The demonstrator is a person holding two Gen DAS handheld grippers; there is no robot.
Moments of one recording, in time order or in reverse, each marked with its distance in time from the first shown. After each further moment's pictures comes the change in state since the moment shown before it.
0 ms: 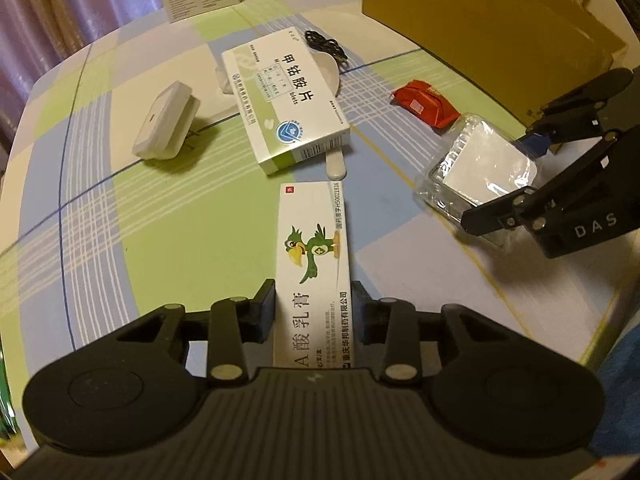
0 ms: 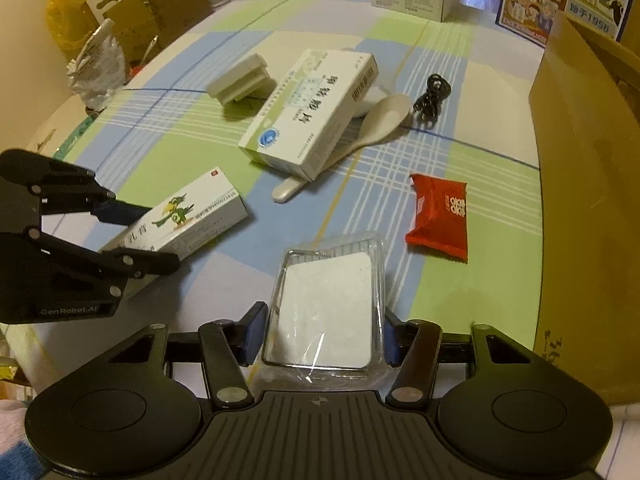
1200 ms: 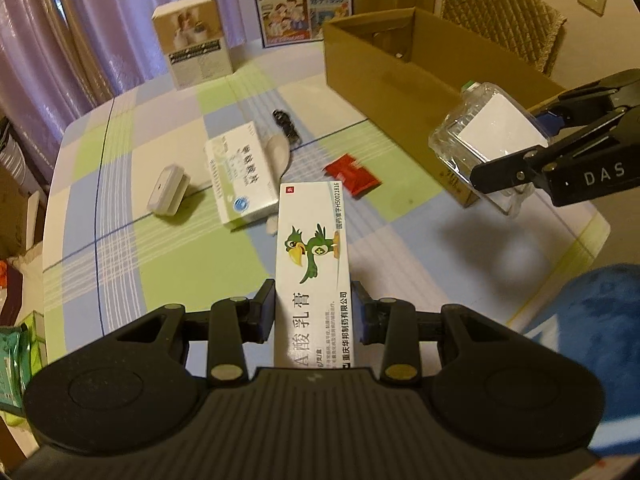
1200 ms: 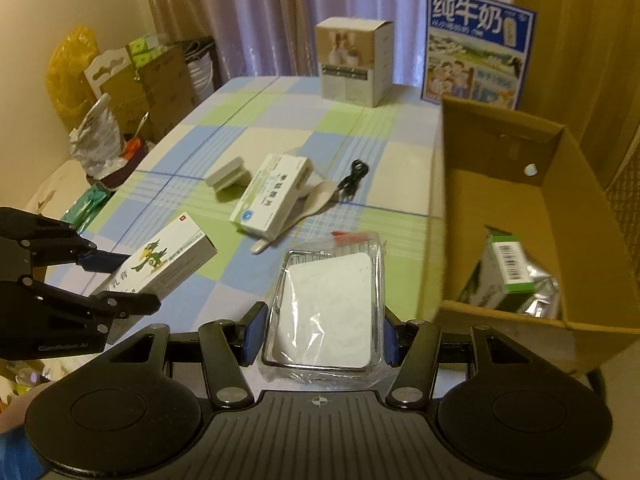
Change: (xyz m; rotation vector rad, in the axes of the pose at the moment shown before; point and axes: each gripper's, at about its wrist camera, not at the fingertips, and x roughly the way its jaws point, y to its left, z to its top) left arm -0.112 -0.092 0.021 0.006 -0.107 0.061; right arm -0.155 -0.022 -0.033 0.054 -0.210 -0.062
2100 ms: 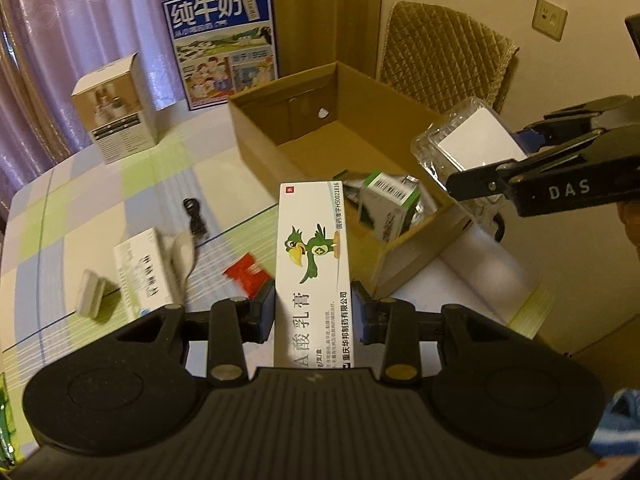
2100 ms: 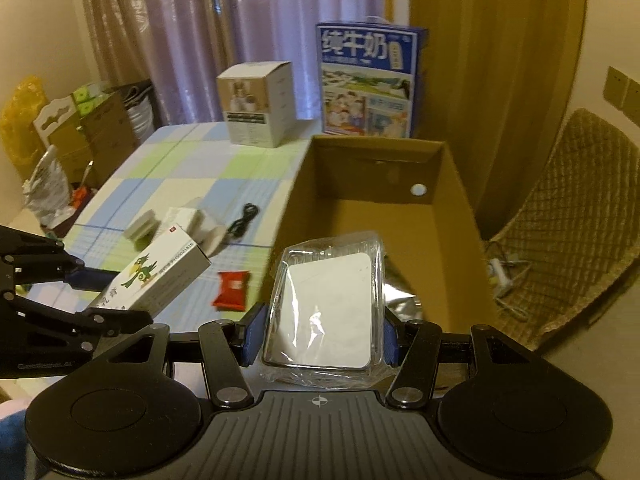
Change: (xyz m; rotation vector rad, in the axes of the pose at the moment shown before) left arm 0.013 -0.091 0.100 0.040 -0.072 -0.105; right arm -0.061 -0.115 0.009 0.091 -0.083 -0.122
